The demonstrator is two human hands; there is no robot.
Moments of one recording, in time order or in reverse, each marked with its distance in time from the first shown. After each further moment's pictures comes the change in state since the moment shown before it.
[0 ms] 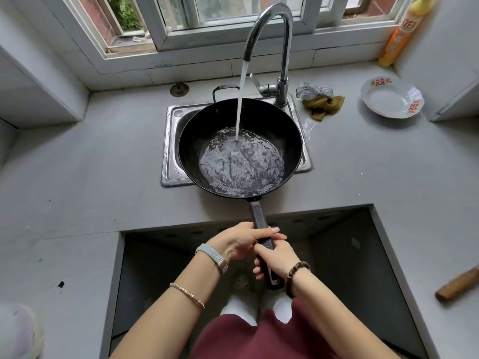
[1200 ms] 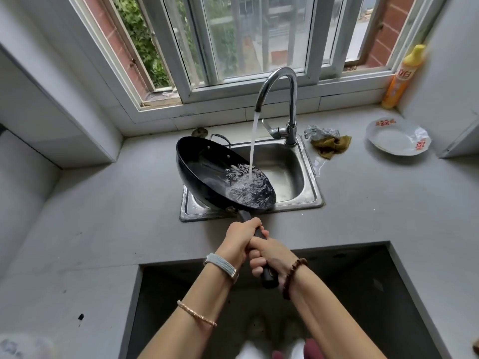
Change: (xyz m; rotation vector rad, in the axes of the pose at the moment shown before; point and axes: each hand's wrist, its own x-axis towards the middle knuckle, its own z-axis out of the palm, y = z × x) left_hand -0.019 0.065 0.001 -0.205 0.559 0.255; right_hand -0.020 -0.091 0.023 0.382 -0.286 0.026
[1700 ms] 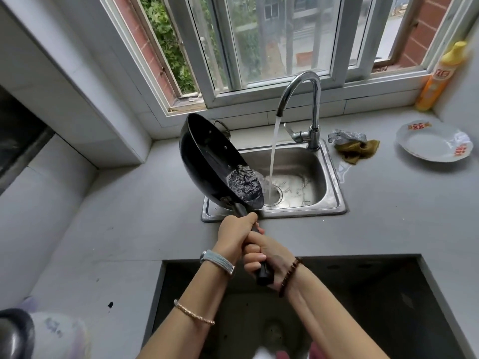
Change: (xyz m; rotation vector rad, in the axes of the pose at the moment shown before) left_hand -0.014 0.022 -0.039 0.248 0.184 0.180; right_hand 0.001 -0.004 0.034 0.276 -0.258 0.107
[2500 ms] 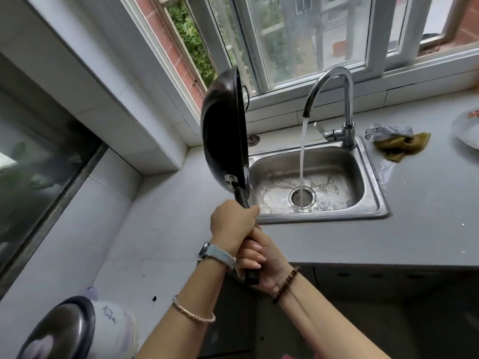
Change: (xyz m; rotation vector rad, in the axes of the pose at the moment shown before) left_hand -0.014 0.045 -0.052 0.795 0.355 0.256; right_hand 0.012 0.018 0.040 0.313 -0.450 0.057
